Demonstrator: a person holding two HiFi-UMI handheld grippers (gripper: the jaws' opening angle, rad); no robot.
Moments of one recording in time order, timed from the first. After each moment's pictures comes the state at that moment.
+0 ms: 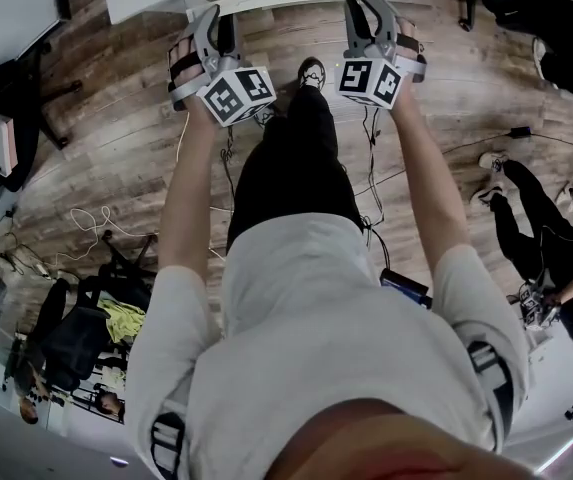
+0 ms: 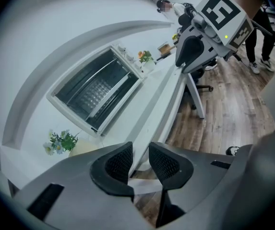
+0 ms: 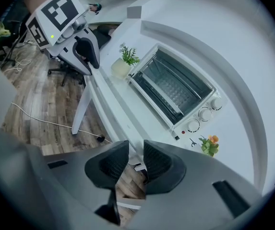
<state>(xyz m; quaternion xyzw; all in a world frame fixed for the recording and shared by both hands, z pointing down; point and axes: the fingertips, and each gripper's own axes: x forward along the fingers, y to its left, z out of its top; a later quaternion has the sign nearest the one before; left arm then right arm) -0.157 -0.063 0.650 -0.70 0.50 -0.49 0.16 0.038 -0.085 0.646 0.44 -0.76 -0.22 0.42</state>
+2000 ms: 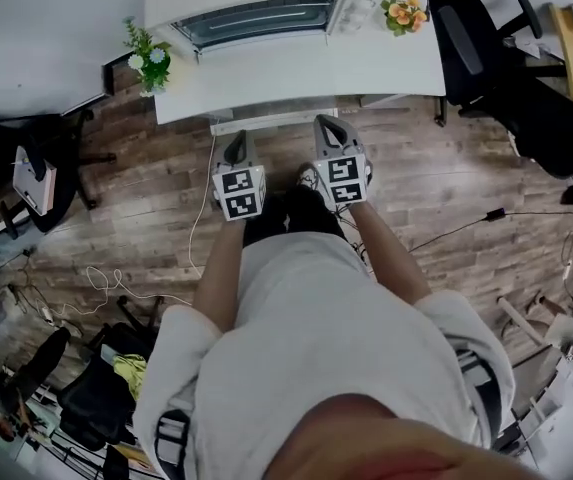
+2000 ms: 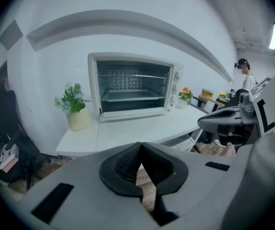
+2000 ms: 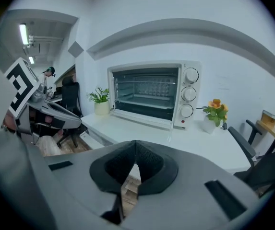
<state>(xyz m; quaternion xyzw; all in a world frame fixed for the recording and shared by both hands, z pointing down) -0.120 -0.056 0.555 -0.73 0.60 -0.25 -0.22 0.034 -0.088 0.542 0.45 -0.85 0.11 0.25</state>
